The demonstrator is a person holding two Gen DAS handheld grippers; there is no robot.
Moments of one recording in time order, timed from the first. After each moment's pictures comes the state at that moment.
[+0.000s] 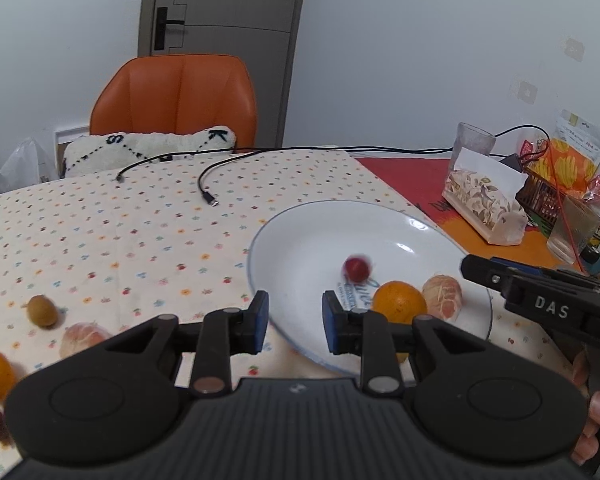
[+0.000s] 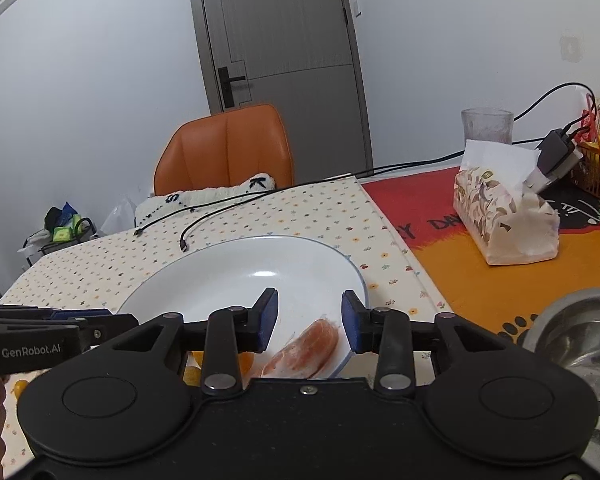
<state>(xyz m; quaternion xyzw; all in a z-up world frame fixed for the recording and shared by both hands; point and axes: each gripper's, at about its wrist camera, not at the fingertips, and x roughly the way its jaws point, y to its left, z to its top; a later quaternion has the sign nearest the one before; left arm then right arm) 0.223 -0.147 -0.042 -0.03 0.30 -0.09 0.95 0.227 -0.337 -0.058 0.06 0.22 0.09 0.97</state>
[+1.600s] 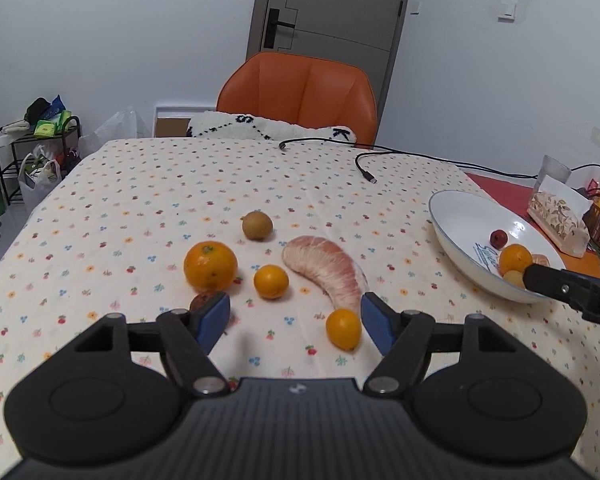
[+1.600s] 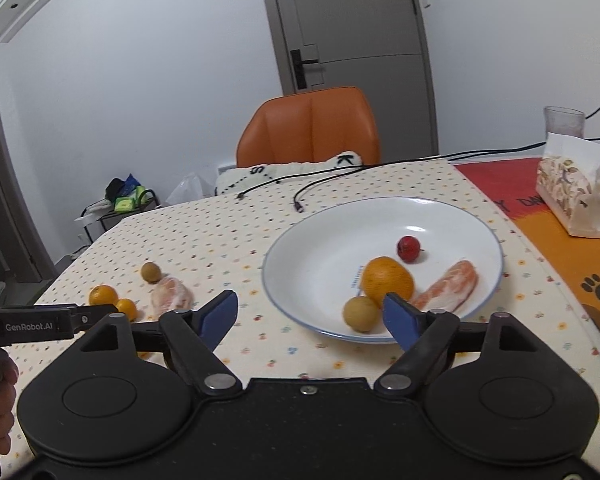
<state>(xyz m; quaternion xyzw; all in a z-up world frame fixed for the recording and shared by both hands) 0.127 -0.025 -0.056 -0.08 0.29 0.03 0.95 0.167 -0.261 -0.056 0.04 0.23 0.18 0.96</state>
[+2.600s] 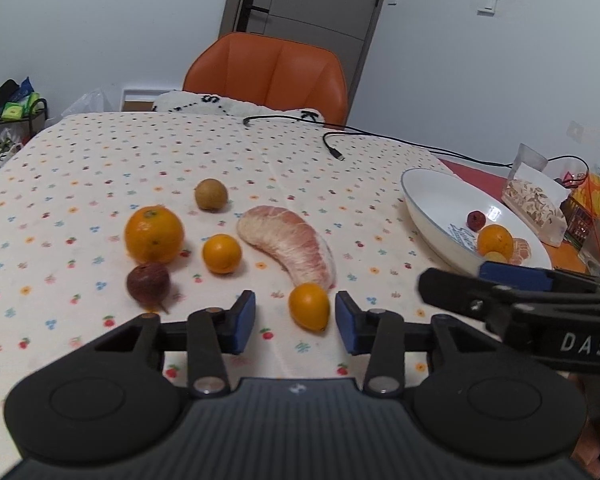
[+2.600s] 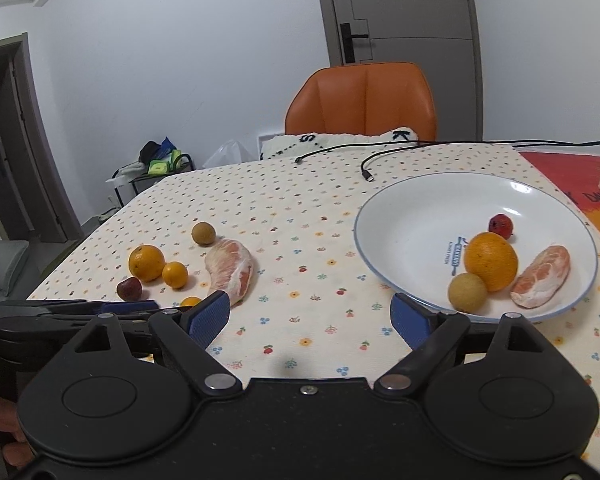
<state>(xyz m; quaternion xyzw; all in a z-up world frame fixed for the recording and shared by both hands) 0.146 -0.035 -0.083 -0.11 0.30 -0.03 0.95 0.168 -0.202 -0.069 0.00 0.26 0.23 0.94</state>
